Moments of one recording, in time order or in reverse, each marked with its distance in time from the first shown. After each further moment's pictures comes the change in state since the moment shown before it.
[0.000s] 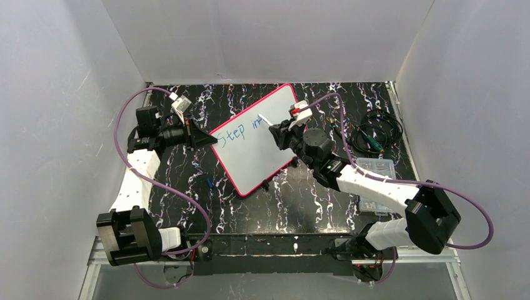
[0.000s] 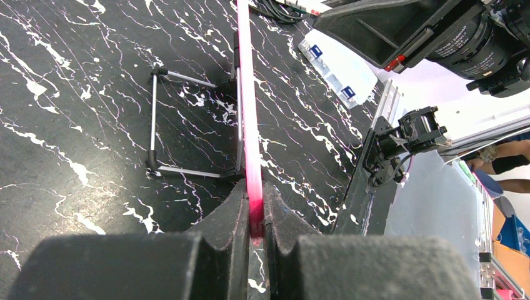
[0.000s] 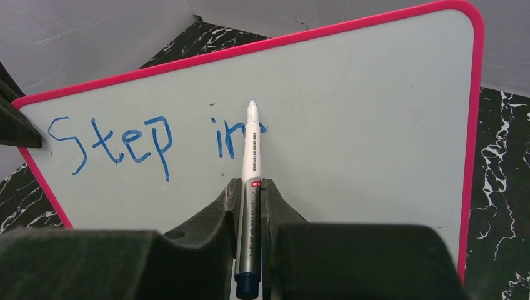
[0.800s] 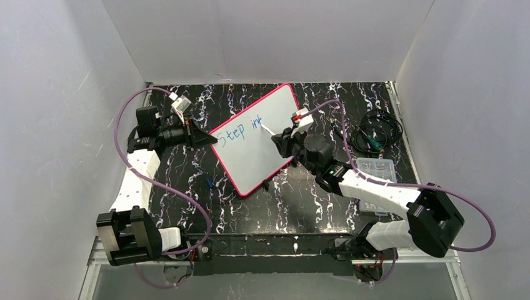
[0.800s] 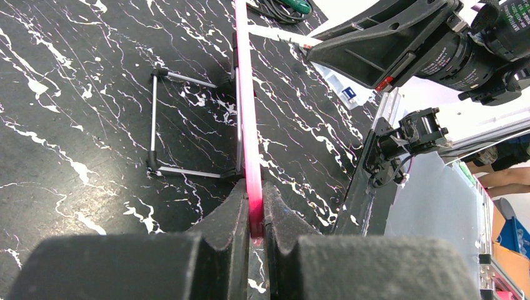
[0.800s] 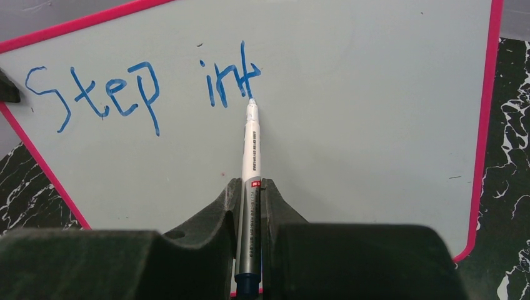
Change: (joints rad) left arm 0.000 0.000 0.000 0.000 -0.005 -0.003; right arm 0.000 -0.029 -0.079 -0.037 -0.015 0.054
